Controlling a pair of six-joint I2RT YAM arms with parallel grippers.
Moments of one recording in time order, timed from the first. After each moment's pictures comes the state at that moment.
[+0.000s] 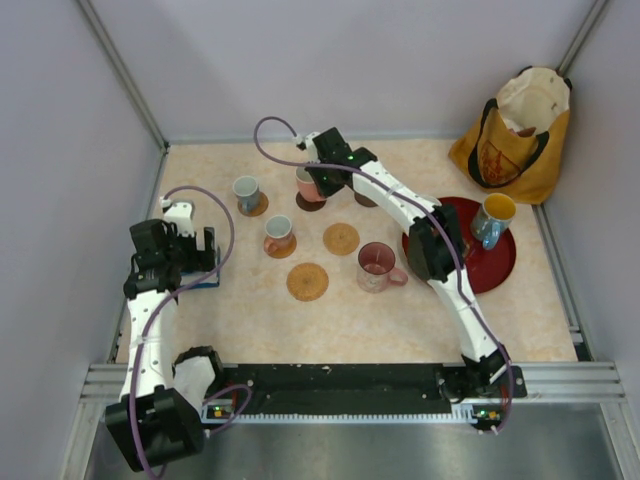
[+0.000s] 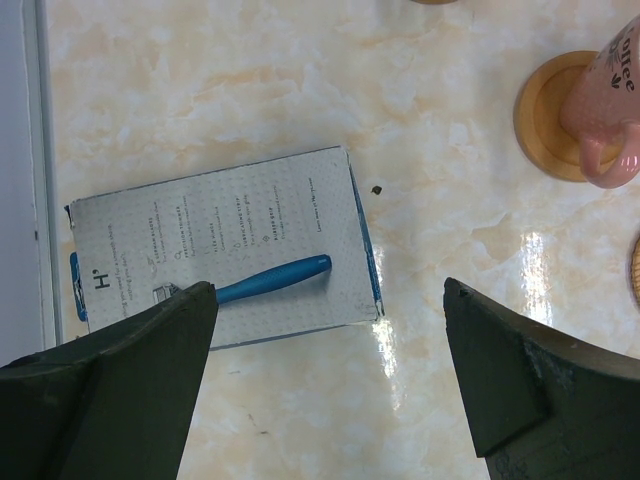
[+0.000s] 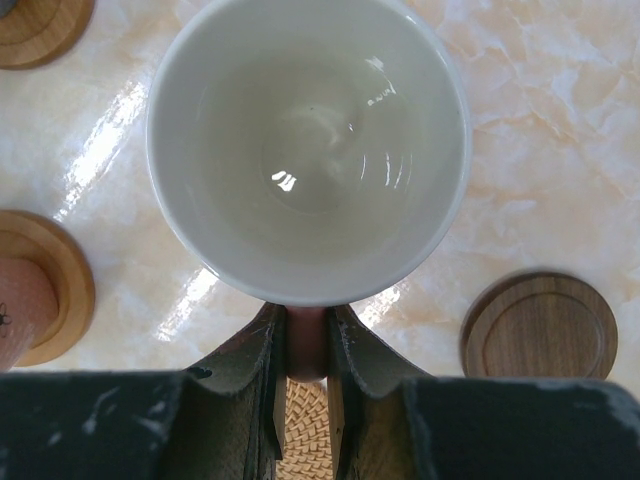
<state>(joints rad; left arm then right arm) 0.28 0.90 0.72 -0.47 0.25 0.24 0.65 2.43 2.33 -0.73 -0.01 -0.06</state>
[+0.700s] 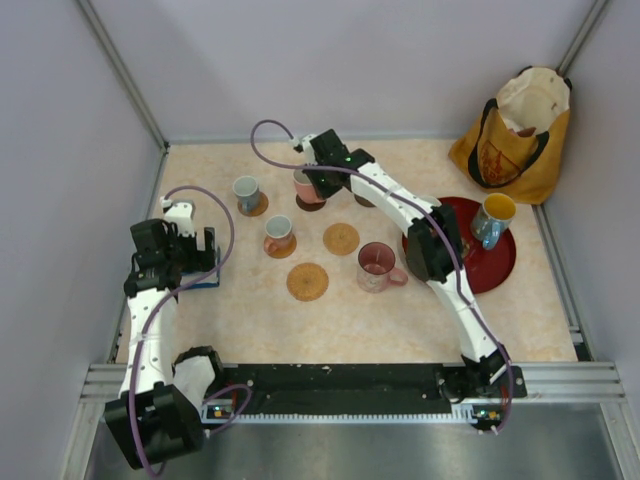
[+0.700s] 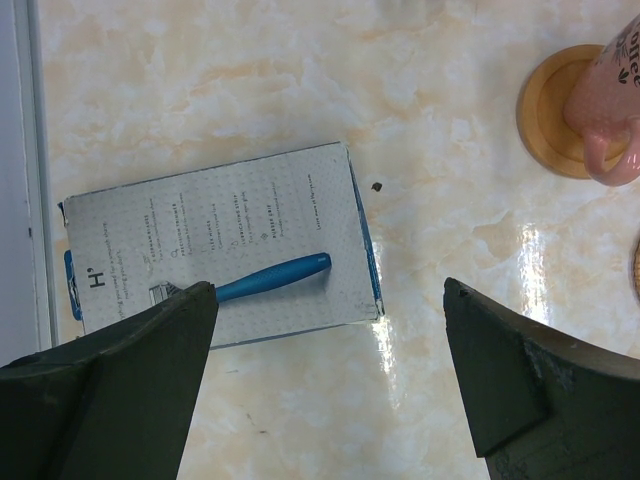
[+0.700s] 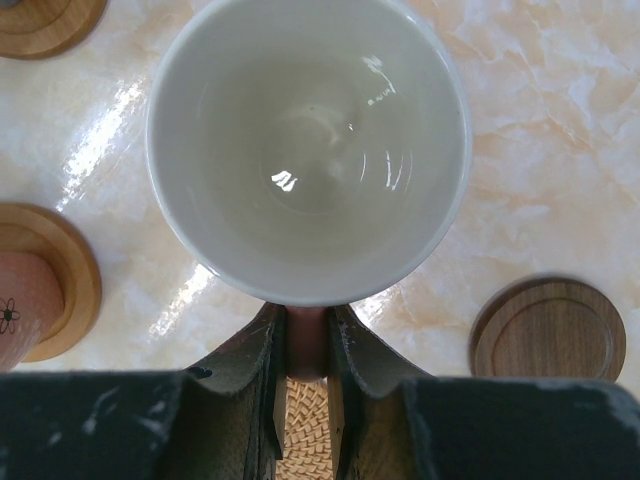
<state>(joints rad) 0.28 0.91 0.72 -0.47 0.25 0.24 0.66 2.44 2.32 -0.73 -0.01 -0.07</state>
